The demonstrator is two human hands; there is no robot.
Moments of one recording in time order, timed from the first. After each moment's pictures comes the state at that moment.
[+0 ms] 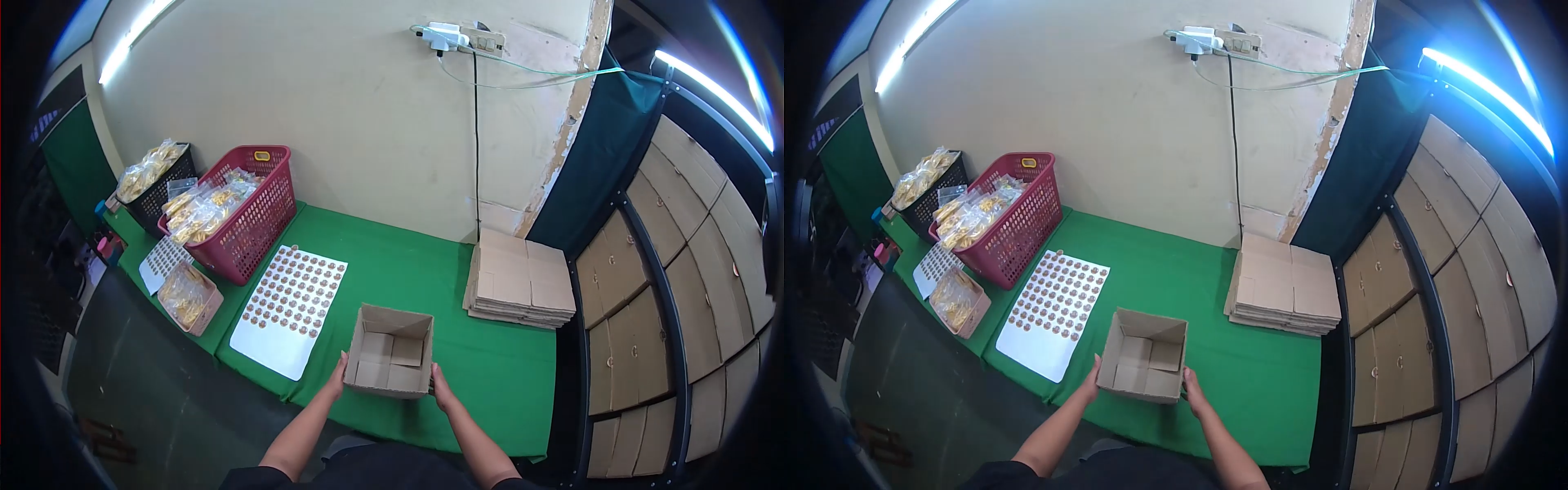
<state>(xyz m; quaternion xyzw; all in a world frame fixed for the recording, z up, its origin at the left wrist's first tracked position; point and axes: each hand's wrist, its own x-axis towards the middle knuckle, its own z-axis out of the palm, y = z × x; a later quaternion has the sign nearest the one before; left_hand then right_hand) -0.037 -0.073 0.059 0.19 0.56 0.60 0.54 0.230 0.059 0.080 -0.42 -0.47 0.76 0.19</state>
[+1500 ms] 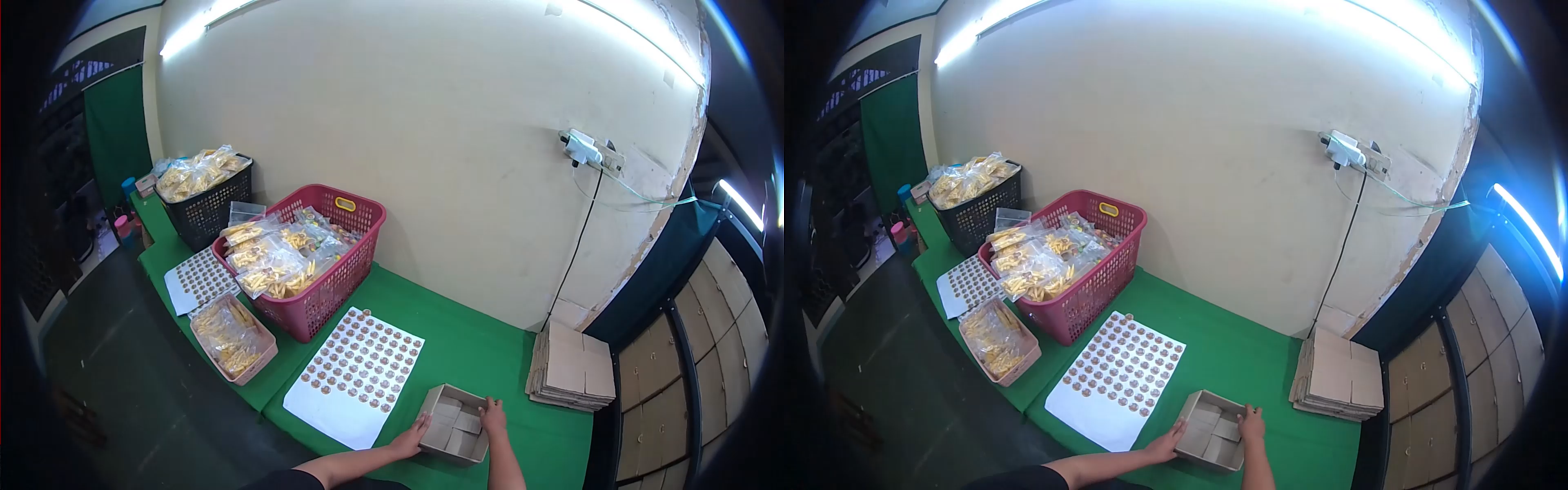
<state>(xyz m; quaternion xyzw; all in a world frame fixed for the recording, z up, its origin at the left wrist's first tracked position) -0.122 -0.068 0.077 0.64 0.61 0.34 0.32 0.070 0.137 0.105 -0.60 -0.78 0.18 0.02</state>
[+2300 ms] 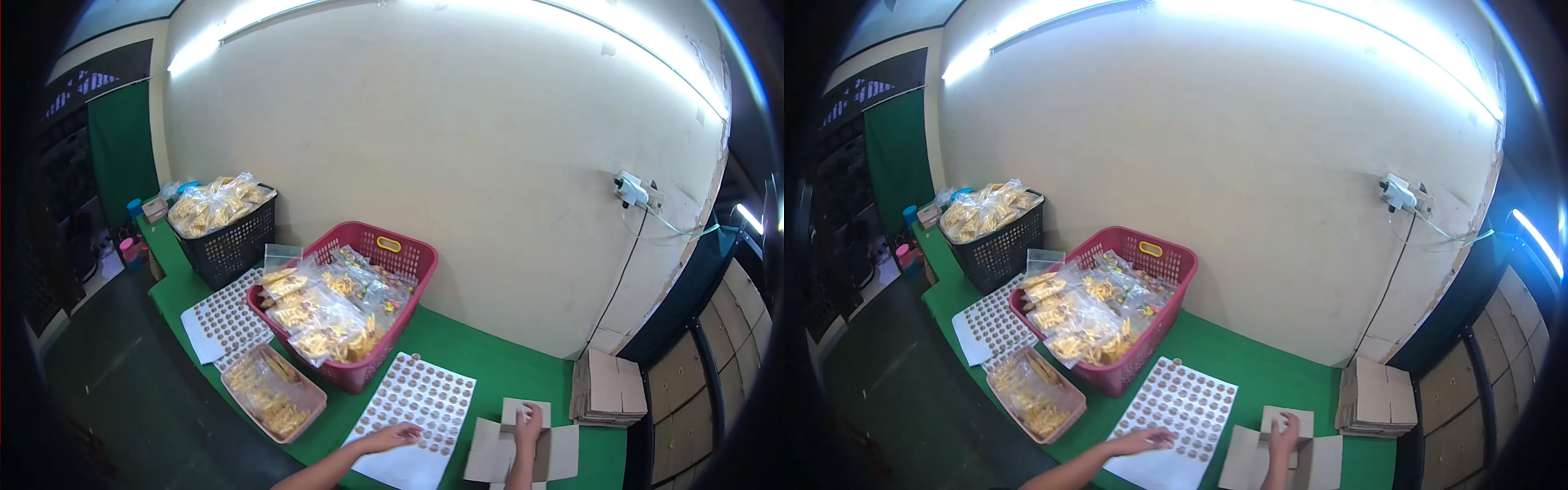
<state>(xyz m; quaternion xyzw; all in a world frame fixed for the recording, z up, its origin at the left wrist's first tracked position) -0.403 -0.121 0.174 0.54 0.50 0.42 0.53 -0.100 0.085 0.202 -0.54 -0.69 0.23 0.41</state>
